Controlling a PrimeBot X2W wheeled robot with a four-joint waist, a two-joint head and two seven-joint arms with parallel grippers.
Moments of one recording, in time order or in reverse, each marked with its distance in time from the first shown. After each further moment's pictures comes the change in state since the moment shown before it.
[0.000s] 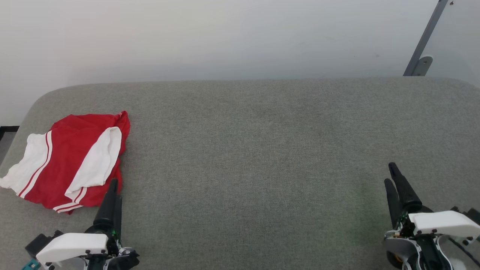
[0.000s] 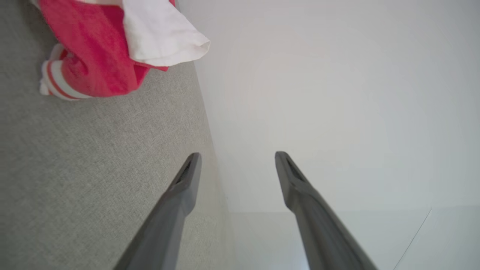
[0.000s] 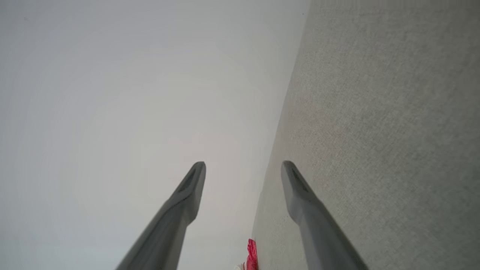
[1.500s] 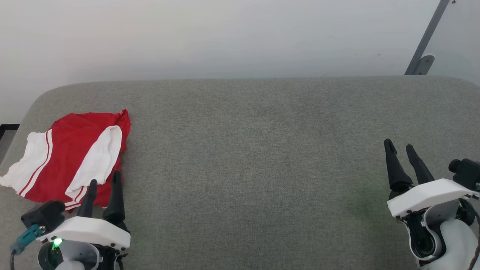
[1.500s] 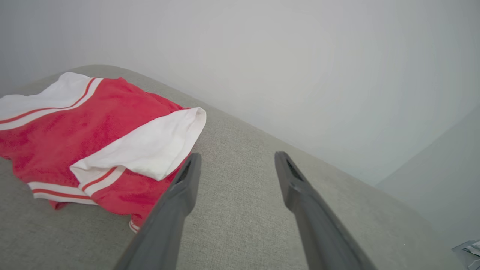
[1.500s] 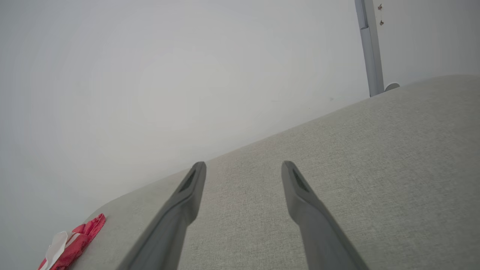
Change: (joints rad) left arm -0.033 0.072 -0.041 -0.010 0.892 0.035 -0.164; right arm -0.136 -0.128 0.111 0.073 -0.835 0.000 -0.185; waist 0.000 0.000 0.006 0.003
